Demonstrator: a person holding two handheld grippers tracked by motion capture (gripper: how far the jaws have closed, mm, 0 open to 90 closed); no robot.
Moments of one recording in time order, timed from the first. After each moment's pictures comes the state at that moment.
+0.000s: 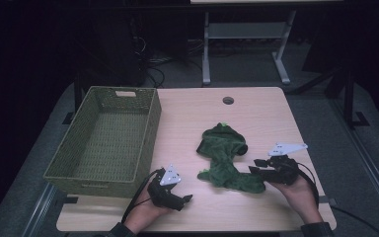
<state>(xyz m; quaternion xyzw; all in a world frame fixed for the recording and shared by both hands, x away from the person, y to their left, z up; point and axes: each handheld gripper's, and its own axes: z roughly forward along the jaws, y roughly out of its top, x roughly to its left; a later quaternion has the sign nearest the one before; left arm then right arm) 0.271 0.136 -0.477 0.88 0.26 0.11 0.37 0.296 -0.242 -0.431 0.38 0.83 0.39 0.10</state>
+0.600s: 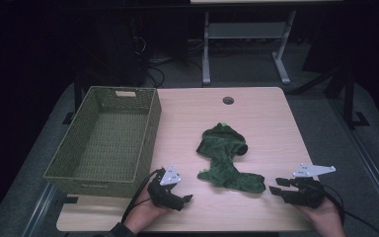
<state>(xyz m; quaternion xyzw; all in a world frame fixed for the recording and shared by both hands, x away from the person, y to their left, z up) 0.271 0.136 -0.477 0.89 0.26 0.11 0.37 0.244 -0.294 -0.453 0.41 0.82 0.38 0.09</state>
